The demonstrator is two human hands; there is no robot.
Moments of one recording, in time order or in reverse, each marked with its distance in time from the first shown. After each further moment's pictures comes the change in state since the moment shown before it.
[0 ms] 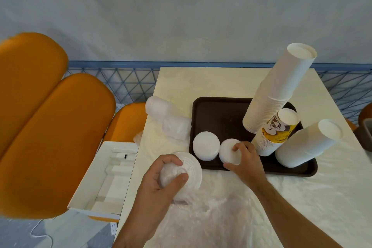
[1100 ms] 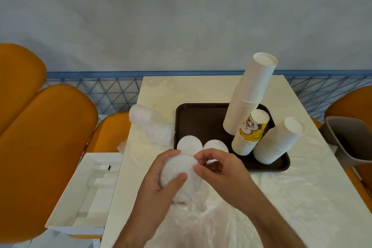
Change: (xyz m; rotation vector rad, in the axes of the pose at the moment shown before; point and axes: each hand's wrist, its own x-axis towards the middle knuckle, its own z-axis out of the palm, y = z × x) left_hand -0.002 -0.005 0.026 0.165 -0.048 0.131; right_hand -0.112 -0.116 -0.112 0.545 -0.216 -0.098
